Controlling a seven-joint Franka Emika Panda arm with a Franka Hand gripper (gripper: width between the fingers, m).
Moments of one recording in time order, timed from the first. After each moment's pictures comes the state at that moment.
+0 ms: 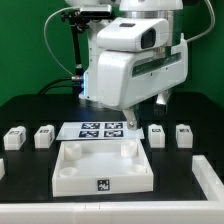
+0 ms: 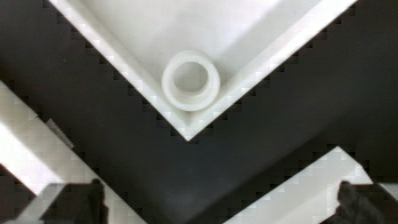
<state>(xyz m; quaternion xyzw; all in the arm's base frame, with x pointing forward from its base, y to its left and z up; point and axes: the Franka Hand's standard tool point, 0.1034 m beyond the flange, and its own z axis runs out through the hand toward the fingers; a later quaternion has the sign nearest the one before) 0.566 0.057 0.114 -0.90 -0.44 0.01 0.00</state>
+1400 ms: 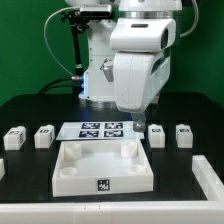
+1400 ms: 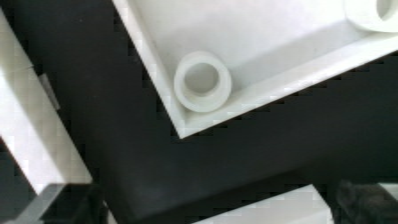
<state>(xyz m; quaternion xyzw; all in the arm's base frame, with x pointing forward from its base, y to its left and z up) 0.566 0.054 0.113 -0.82 -0.57 0.01 0.00</state>
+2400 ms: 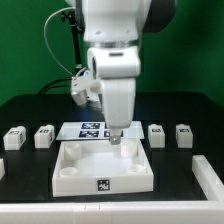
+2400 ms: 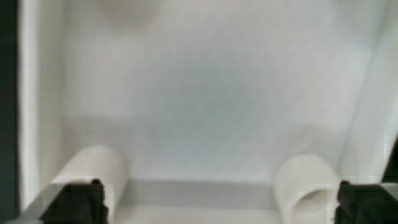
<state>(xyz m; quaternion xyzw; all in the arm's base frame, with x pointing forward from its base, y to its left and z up) 0.493 -0.003 0.061 -0.67 -0.74 0.01 0.01</state>
